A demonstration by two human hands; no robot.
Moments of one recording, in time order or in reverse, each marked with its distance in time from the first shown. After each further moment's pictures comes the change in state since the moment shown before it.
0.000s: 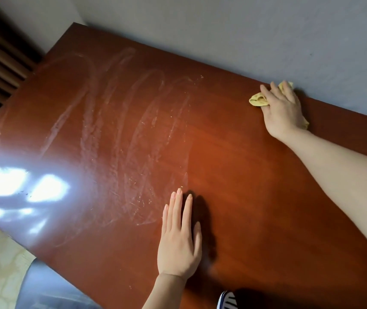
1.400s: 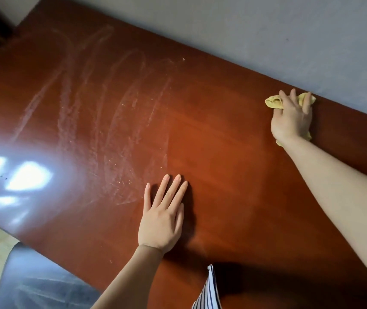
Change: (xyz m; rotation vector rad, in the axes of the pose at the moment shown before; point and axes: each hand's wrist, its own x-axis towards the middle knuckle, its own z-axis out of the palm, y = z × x) left_hand 0.001 0.000 -0.002 0.167 -0.120 0.152; right_hand -0.059 0.040 -0.018 0.109 0.009 0.381
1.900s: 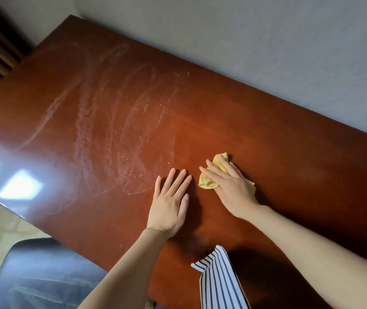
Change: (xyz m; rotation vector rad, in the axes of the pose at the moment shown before) left_hand 0.002 -0.001 -0.009 -0.175 -0.081 -0.005; right_hand -0.178 -0.029 0.021 -0.126 -0.358 -0.713
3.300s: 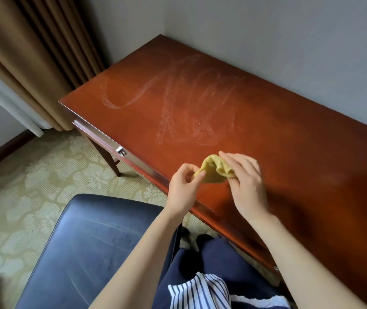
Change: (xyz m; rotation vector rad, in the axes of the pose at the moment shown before) left_hand -0.208 -0.022 -0.090 -1.040 0.352 -0.309; right_hand -0.129 -0.233 0.006 0.252 0.668 -0.121
